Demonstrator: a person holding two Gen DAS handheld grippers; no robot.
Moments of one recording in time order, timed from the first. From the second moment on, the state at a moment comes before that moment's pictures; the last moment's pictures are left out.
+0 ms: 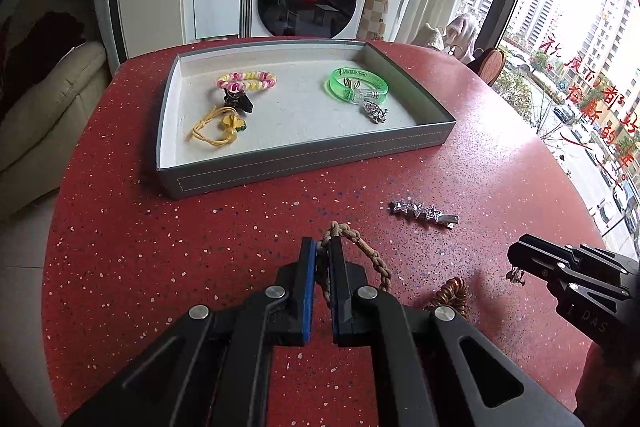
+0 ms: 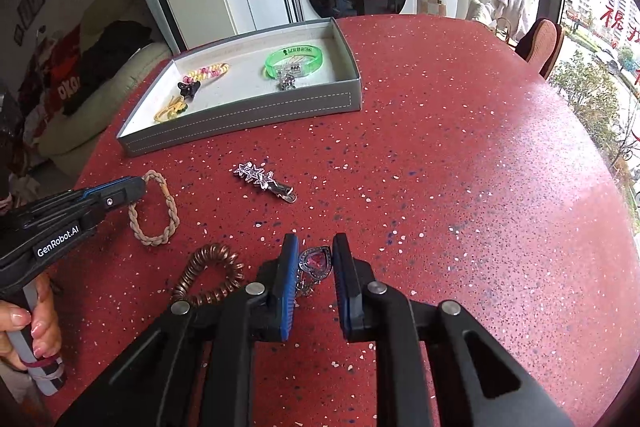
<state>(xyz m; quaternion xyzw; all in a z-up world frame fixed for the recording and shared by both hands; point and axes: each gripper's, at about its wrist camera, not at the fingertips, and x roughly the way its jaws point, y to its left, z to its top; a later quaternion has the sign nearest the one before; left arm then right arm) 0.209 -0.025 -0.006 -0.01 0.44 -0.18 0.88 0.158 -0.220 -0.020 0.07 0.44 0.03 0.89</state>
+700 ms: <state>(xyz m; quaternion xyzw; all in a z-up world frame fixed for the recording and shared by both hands) 0.243 -0.013 0.047 -0.02 0.39 -0.19 0.90 0.212 -0.224 0.035 0.11 0.41 0.06 0.90</state>
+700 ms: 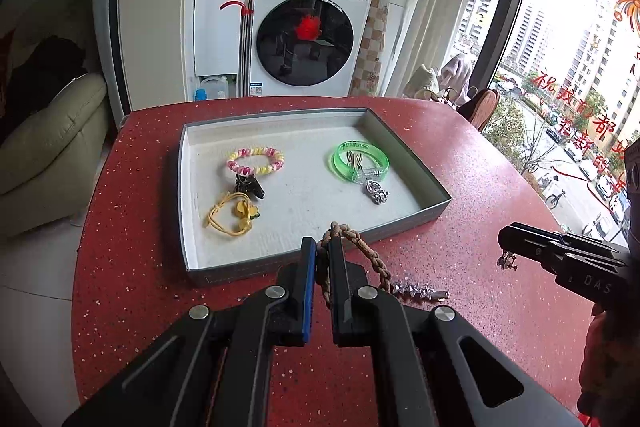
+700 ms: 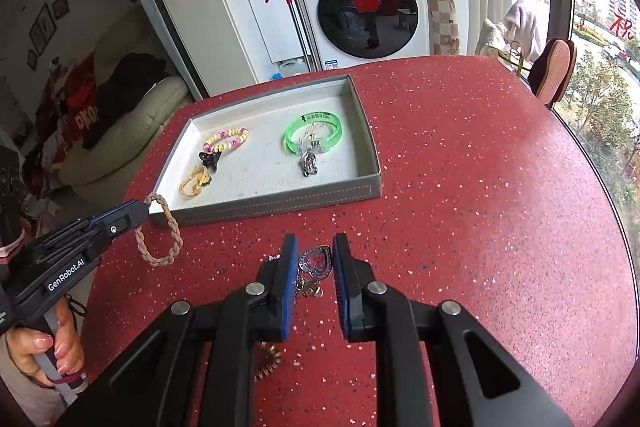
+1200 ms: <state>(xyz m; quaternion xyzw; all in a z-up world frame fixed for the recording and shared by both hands) 0.324 -0.040 0.027 0.00 0.41 -0.17 0.90 0.307 -0.214 0.027 0.10 0.44 0.06 0.89</state>
